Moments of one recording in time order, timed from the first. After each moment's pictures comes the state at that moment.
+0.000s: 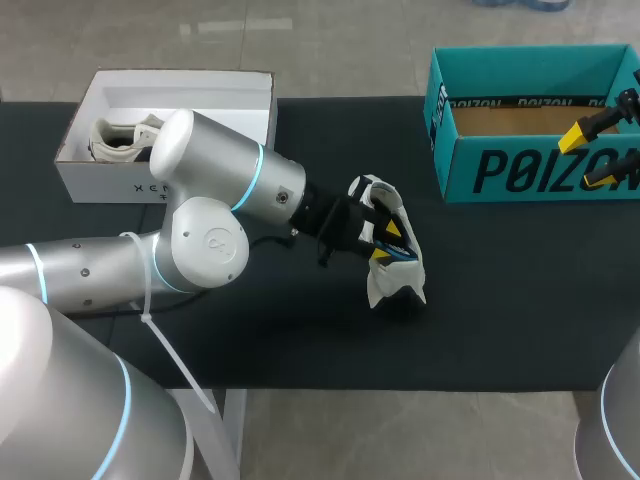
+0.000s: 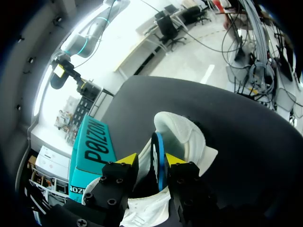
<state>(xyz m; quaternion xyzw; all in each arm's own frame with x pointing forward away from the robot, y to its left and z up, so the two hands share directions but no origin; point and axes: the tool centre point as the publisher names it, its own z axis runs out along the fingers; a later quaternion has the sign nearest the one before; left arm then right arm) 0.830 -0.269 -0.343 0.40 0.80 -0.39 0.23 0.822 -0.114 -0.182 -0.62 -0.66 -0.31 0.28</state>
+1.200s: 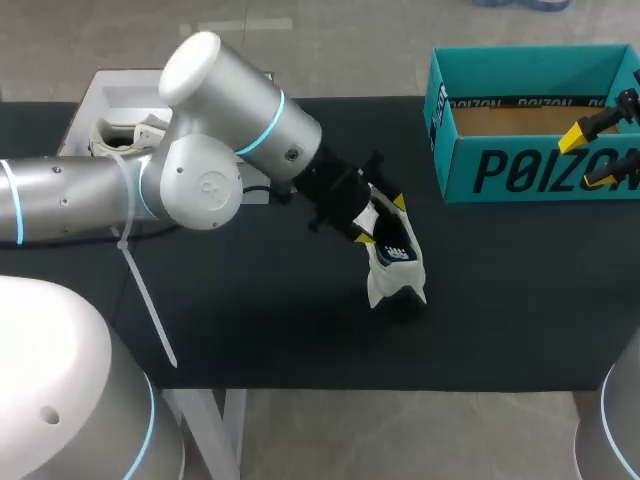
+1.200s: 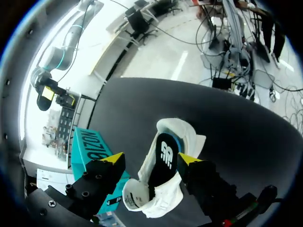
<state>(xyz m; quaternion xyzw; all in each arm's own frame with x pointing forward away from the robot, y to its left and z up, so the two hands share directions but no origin) 0.832 -0.257 -0.289 0.52 0.78 -0.28 0.20 0.822 -0.114 -0.182 -0.62 -0.66 -0.31 0.28</state>
